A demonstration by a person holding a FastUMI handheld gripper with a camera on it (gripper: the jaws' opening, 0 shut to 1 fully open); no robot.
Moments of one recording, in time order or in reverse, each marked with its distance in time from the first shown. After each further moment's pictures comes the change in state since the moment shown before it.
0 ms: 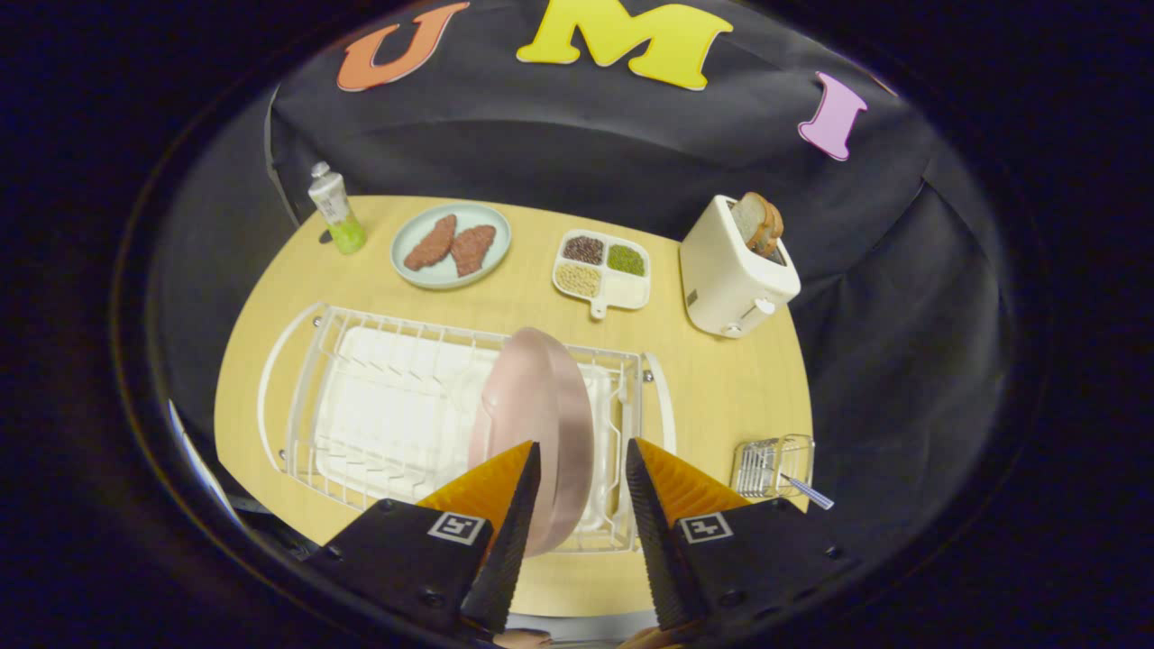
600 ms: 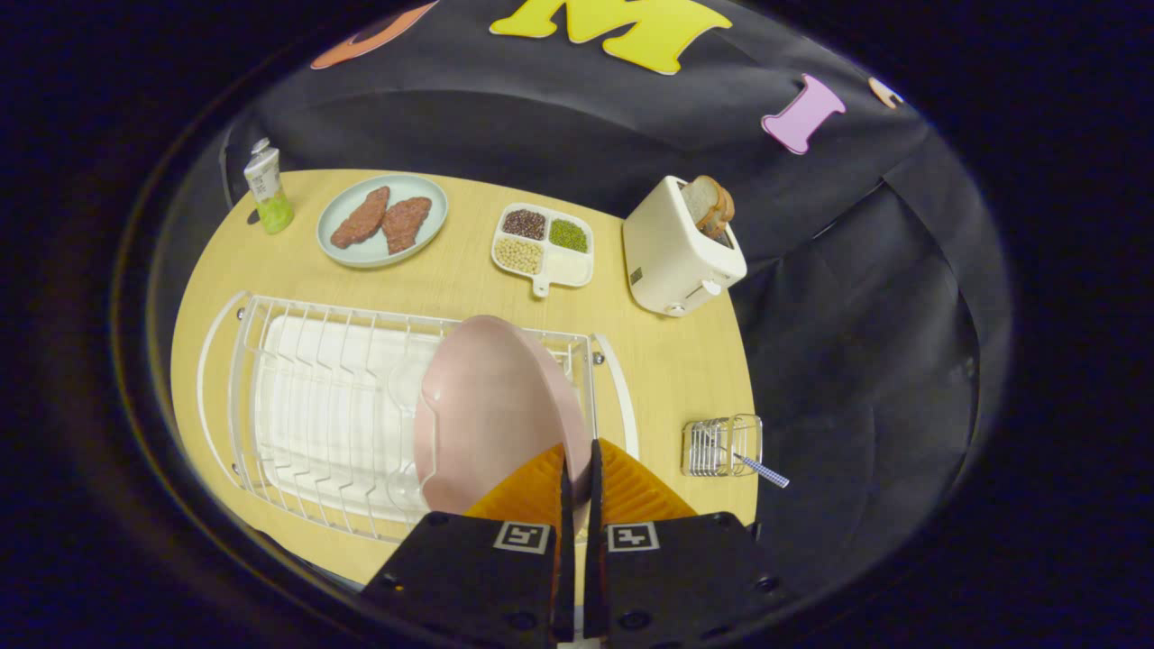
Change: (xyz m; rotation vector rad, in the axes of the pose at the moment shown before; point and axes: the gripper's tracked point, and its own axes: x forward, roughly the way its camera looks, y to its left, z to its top) arm 0.005 -0.007 0.001 0.073 0.032 -0.201
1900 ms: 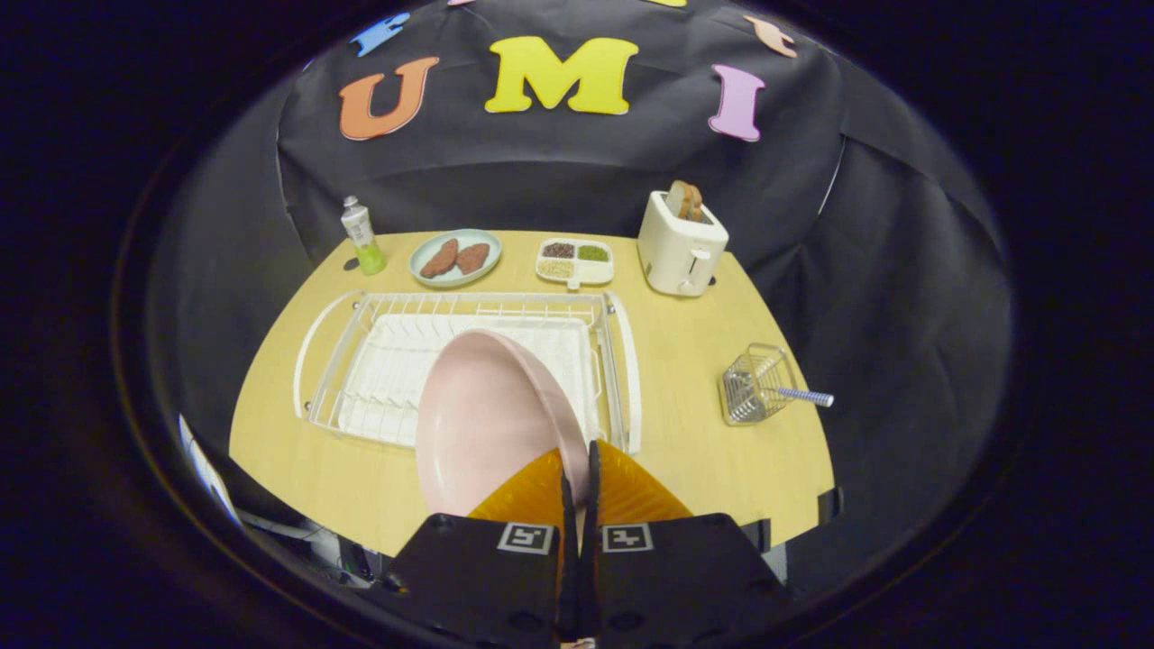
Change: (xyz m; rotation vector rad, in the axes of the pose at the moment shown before) arm -0.035 -0.035 -0.159 0.133 -0.236 0.371
